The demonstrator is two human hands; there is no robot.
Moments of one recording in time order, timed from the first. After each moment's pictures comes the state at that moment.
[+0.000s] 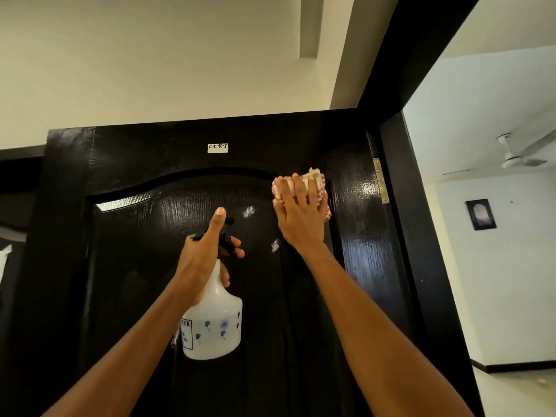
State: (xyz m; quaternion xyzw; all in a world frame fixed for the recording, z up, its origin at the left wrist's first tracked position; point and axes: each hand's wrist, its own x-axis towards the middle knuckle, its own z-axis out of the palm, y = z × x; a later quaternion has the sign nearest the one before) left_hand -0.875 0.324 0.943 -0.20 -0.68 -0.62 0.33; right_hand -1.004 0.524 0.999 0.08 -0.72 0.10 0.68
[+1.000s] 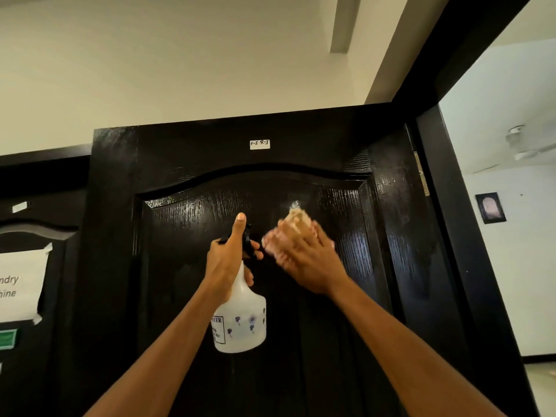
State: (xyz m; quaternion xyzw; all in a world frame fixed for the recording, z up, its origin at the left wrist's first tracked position) left_hand -0.894 0.252 0.933 -0.19 -0.68 -0.64 0.32; right_hand -1.013 0.457 0.910 0.23 -0.71 -0.11 0.66
